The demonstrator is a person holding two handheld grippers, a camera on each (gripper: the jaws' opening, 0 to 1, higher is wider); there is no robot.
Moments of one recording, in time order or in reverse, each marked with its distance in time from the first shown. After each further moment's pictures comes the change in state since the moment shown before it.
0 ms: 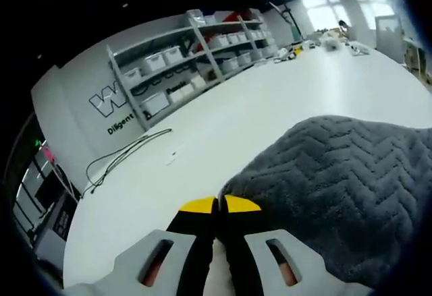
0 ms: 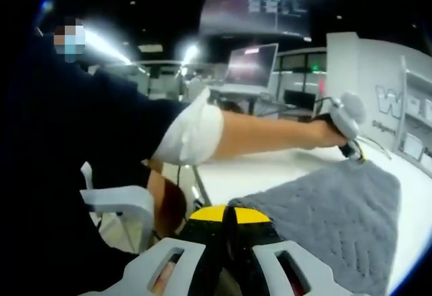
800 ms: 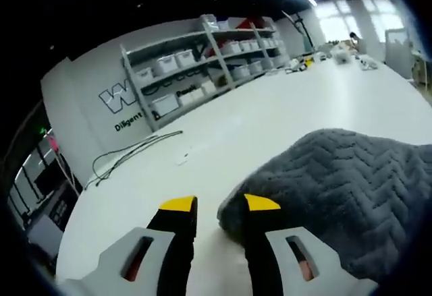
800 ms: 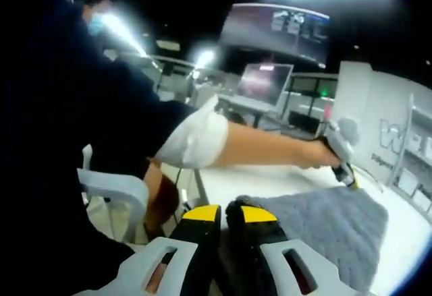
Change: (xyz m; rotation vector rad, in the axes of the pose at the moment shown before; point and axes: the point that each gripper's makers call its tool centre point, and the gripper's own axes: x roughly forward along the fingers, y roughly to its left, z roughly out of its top) left arm -0.023 0.012 0.004 -0.110 -0.050 0.038; right arm -0.012 0.002 0.007 -0.182 -0.077 -0.004
